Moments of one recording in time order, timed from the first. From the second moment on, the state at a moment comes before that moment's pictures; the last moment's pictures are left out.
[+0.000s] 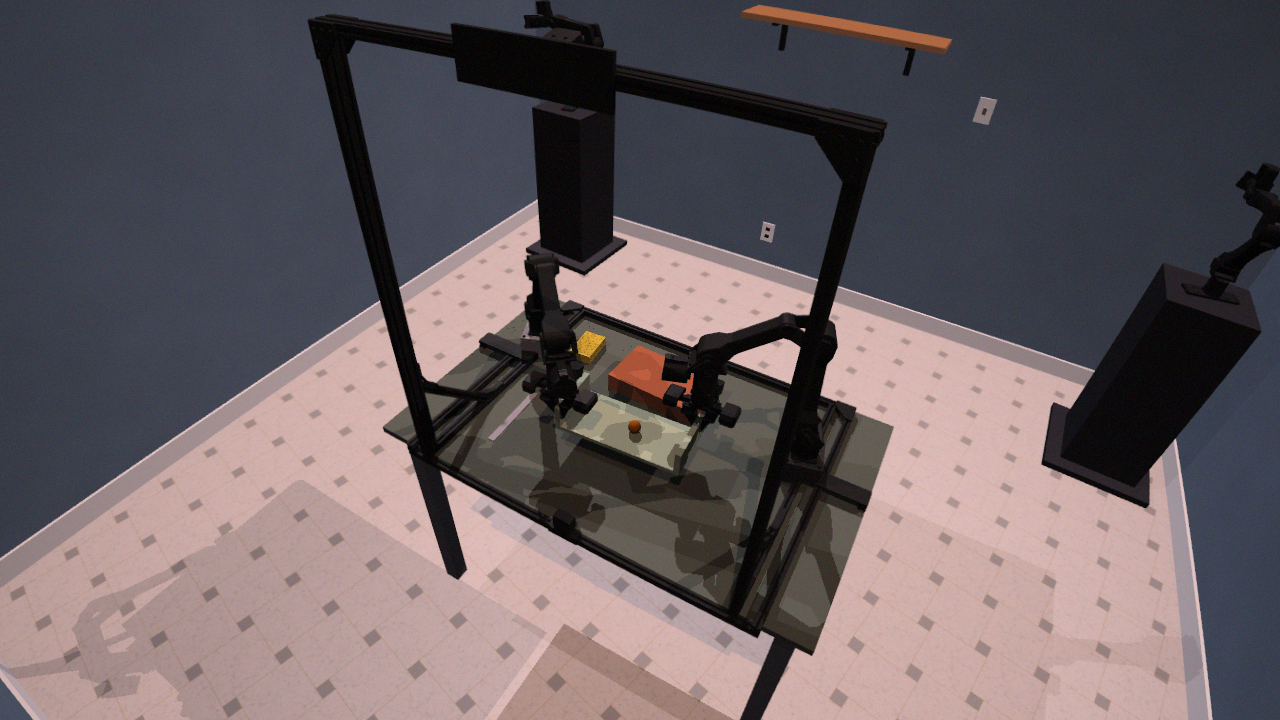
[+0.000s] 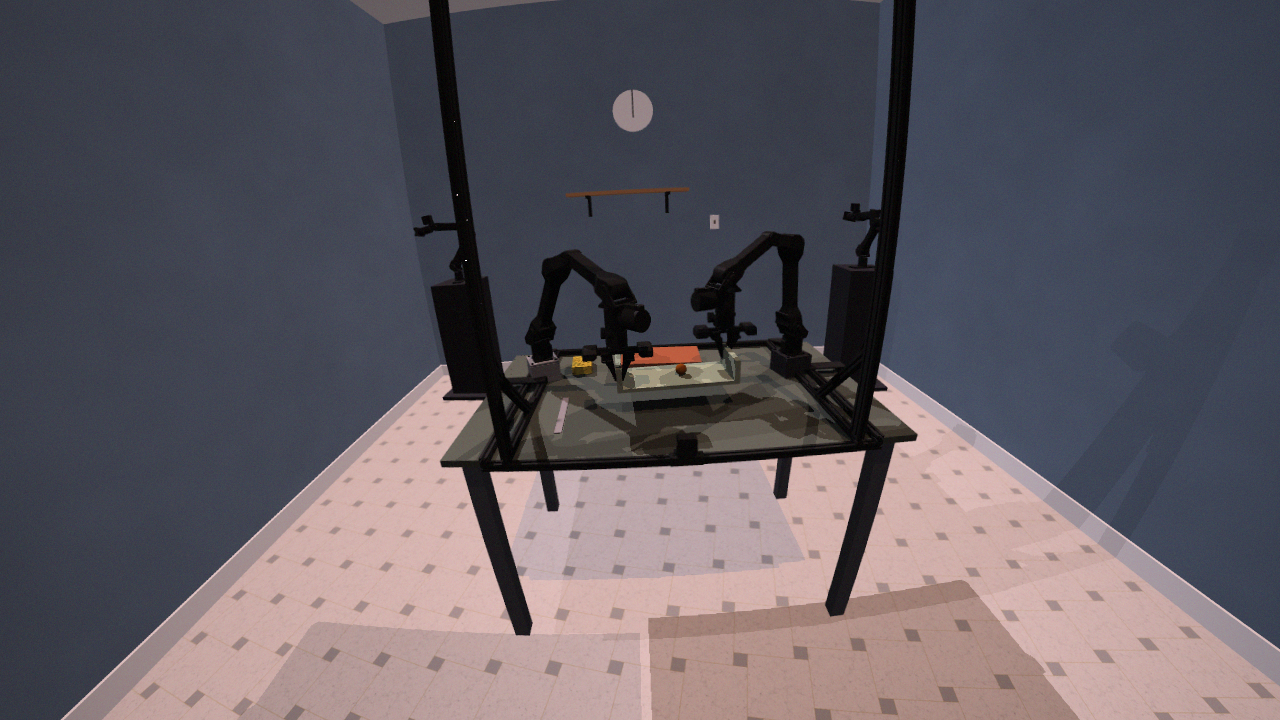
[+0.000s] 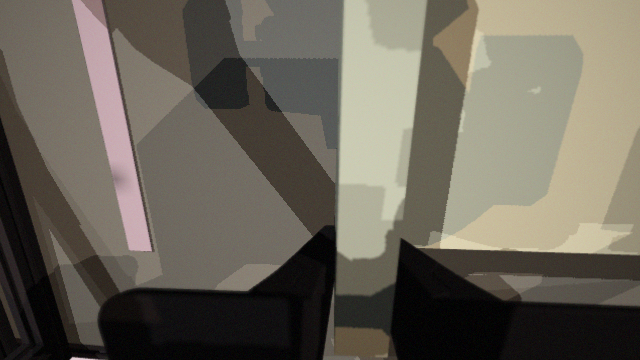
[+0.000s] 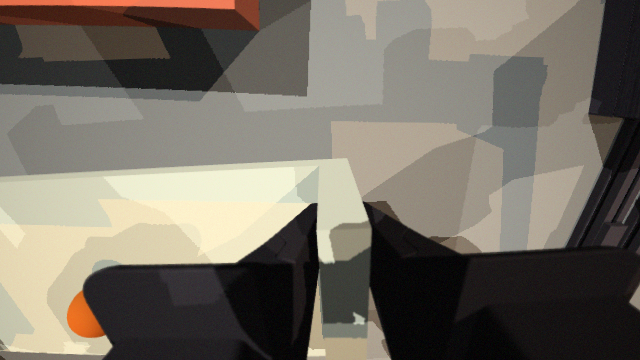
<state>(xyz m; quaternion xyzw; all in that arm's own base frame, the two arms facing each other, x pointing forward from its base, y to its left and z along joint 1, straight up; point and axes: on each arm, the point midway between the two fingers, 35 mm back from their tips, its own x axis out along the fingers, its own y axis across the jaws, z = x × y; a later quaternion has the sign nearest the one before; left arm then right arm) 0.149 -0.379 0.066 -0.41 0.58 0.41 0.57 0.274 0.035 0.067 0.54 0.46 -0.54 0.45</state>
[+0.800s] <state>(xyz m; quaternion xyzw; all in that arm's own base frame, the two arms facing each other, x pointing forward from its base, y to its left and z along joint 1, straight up) 0.151 -0.370 0.067 -0.41 0.57 0.42 0.57 0.273 0.026 0.068 0.54 0.46 -0.54 0.46</state>
